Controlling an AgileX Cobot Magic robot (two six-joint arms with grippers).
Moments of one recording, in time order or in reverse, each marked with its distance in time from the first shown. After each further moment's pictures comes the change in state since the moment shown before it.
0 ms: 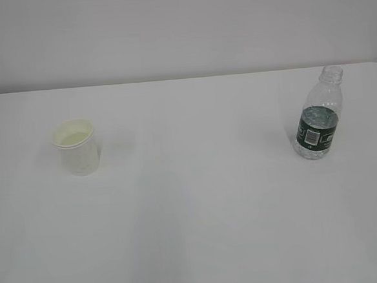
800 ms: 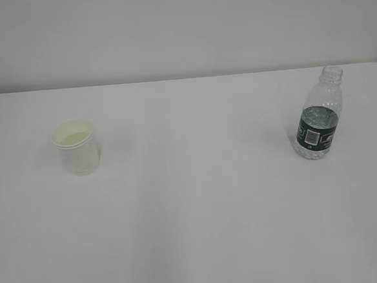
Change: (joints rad) left arm 0.000 -0.095 0.020 0.094 0.164 -0.110; right arm 0.000 -0.002 0.024 0.002 0.071 0.000
